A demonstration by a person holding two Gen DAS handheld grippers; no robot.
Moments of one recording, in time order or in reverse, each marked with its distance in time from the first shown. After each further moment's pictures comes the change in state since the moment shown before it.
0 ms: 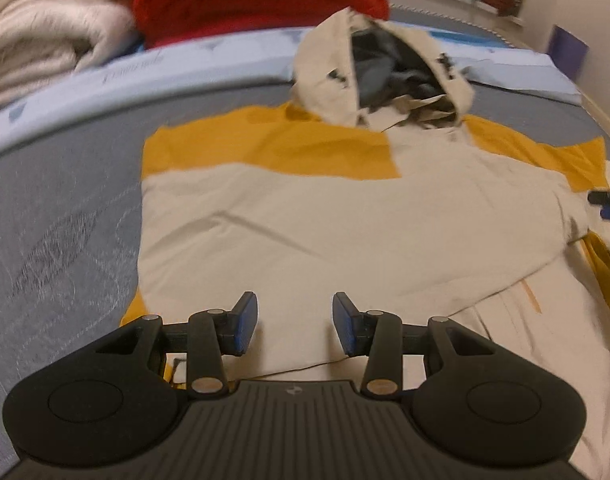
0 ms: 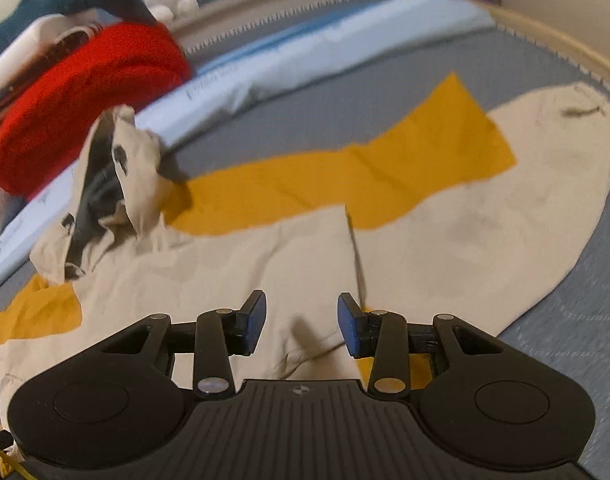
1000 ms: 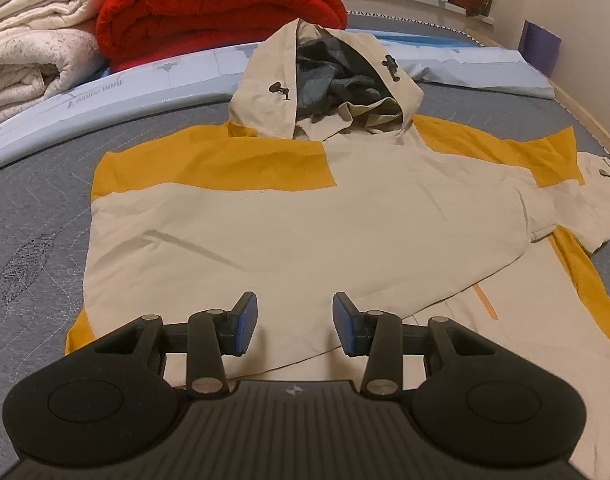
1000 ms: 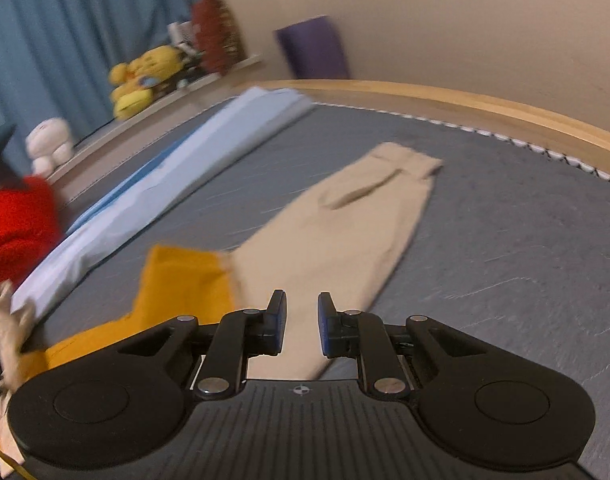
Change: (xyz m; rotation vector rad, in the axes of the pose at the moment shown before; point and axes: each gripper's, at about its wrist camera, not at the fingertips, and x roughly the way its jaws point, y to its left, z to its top) left arm 0.003 -0.047 -0.002 0.040 -0.034 -0.048; right arm -0.061 -0.242 0.048 0.268 -0.285 -0.194
